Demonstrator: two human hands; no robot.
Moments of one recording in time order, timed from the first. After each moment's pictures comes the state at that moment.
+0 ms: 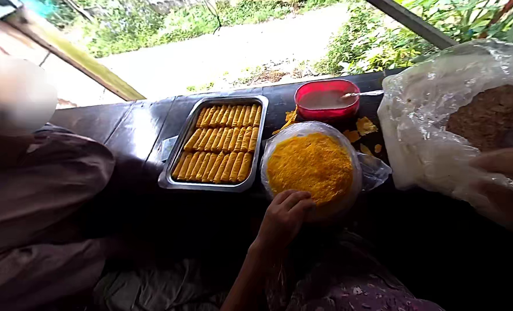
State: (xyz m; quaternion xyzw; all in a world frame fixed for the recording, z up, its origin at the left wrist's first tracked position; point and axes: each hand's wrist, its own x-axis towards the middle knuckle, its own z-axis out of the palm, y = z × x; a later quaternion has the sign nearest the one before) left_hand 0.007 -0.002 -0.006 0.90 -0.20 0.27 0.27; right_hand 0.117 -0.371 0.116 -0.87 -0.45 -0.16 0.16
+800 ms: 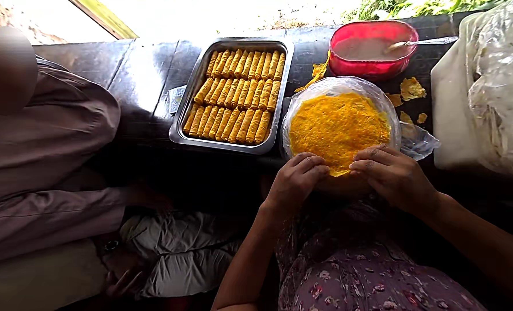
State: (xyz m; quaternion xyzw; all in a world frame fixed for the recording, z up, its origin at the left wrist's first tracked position) left_hand 0.009 0.022 -0.022 0.90 -0.20 0.27 0.27; right_hand 0.108 -0.213 -0.001 -0.78 -0.53 -0.12 0.30
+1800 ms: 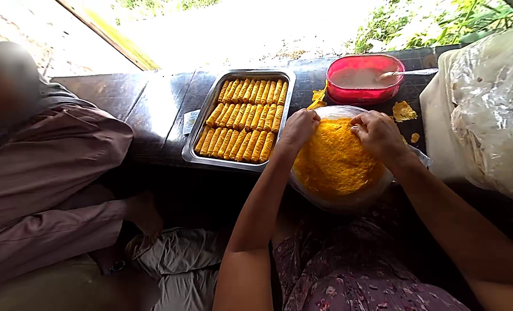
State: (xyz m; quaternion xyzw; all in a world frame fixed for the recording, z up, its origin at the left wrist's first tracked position) left_hand 0.161 0.051 0.039 0.96 0.04 -0.07 0.26; right_hand 0.200 -0.158 0.022 -0.92 -0.28 0.03 0.26
